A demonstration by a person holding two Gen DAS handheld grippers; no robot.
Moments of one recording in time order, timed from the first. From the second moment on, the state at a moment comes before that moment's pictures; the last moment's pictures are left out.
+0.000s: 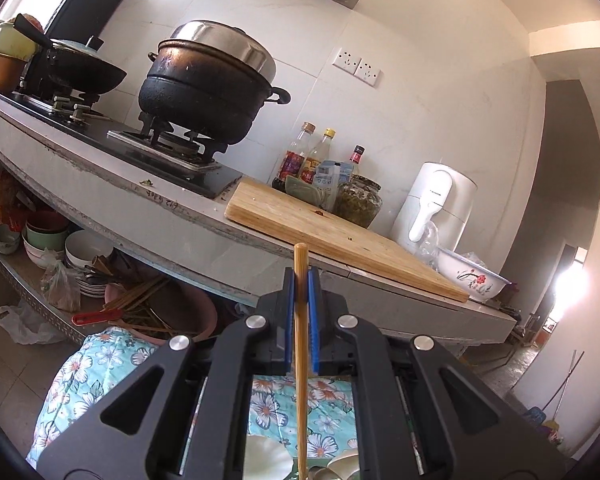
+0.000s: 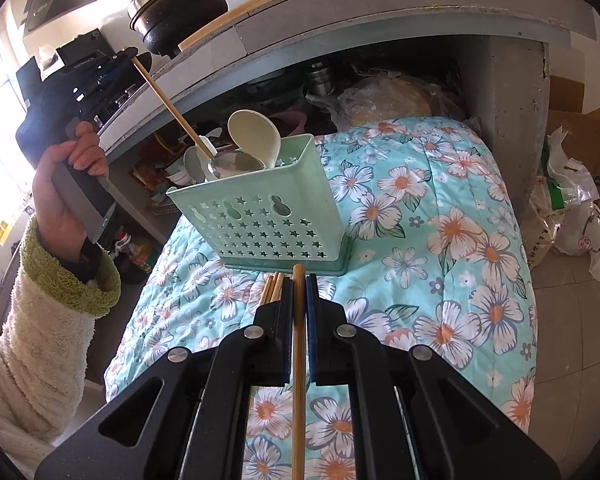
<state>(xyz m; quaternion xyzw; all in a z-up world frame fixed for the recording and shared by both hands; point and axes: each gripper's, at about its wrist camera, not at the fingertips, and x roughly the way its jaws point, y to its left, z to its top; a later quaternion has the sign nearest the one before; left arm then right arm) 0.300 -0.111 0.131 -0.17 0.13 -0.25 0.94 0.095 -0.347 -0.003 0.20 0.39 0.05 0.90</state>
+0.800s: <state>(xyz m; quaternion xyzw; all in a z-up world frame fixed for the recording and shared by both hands) 0.283 -0.122 0.068 -0.13 0.20 -0.28 0.93 0.092 -0.344 -0.002 0.20 0.38 0.05 0.90</state>
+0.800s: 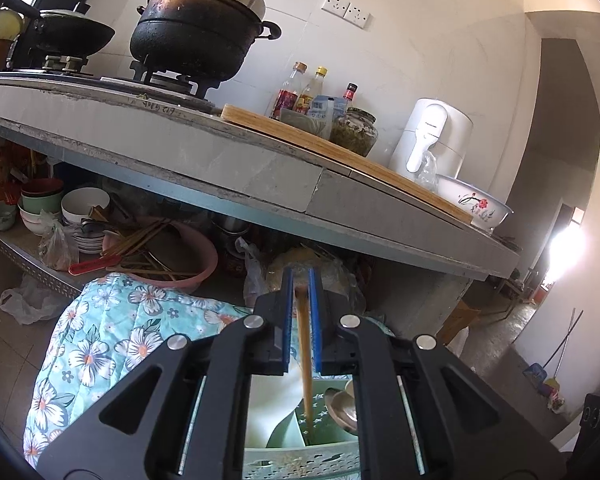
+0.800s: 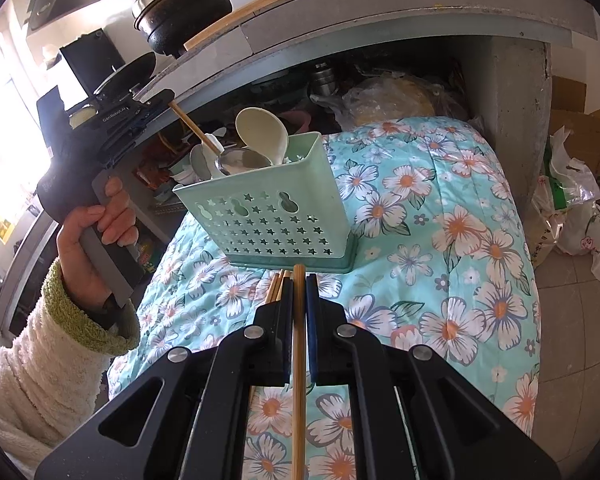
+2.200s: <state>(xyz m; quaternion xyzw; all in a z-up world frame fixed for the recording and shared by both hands) 0.170 0.020 0.027 -0.15 0.23 -0.20 0.94 0.273 -0.258 0.200 0.11 0.06 0.11 0.99</state>
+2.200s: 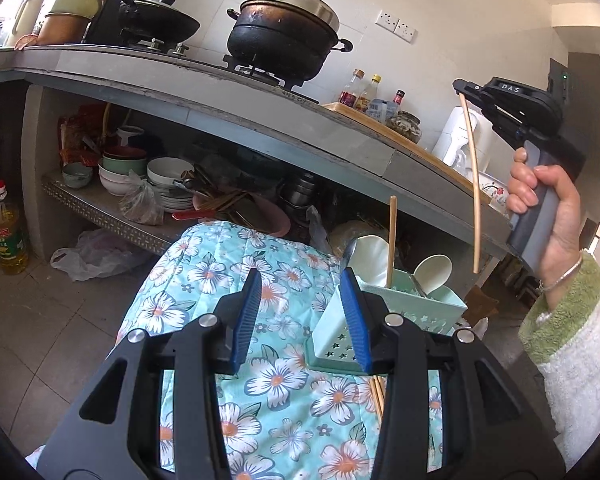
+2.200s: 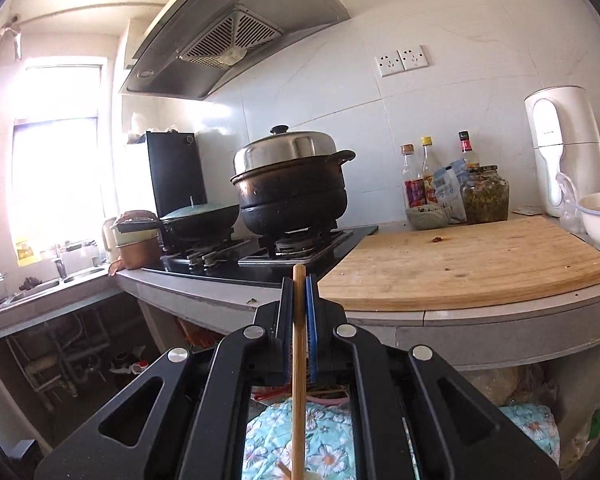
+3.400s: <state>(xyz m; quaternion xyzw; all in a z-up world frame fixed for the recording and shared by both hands) 0.185 0.053 0.012 -0.17 0.24 -0.17 0.94 0.374 -0.235 0.139 0.04 0.12 0.03 0.99</state>
